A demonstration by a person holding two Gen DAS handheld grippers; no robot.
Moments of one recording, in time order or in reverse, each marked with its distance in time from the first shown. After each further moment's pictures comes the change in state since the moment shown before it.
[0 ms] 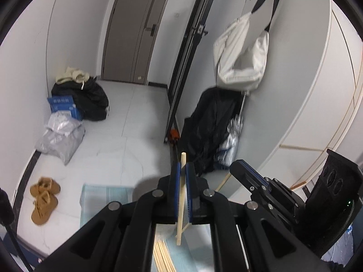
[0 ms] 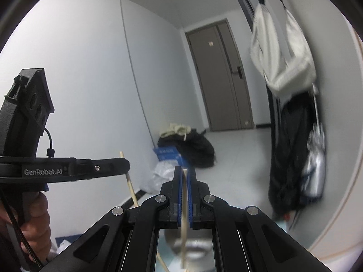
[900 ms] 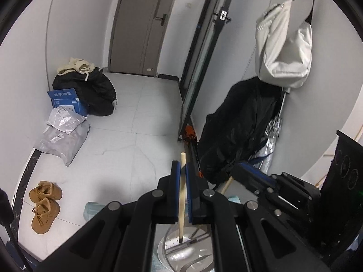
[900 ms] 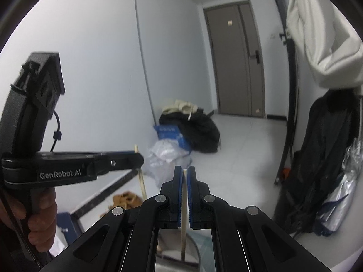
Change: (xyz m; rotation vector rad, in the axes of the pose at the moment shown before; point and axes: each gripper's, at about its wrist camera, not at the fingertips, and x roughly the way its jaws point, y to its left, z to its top) left arm 0.093 0.065 0.000 -0.026 0.062 0.046; right arm 0.136 -0.025 -0.025 -0.117 0.210 0.046
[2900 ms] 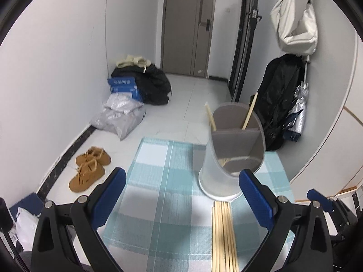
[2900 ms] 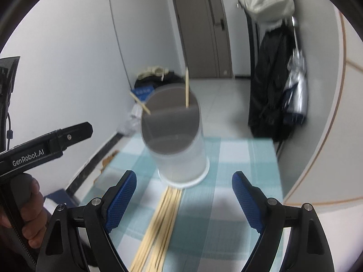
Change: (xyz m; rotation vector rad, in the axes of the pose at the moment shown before) left arm -0.062 -0.012 -0.150 -0.058 -0.066 0.362; right arm -0.113 0.055 -0.161 0.182 0.201 -0.186
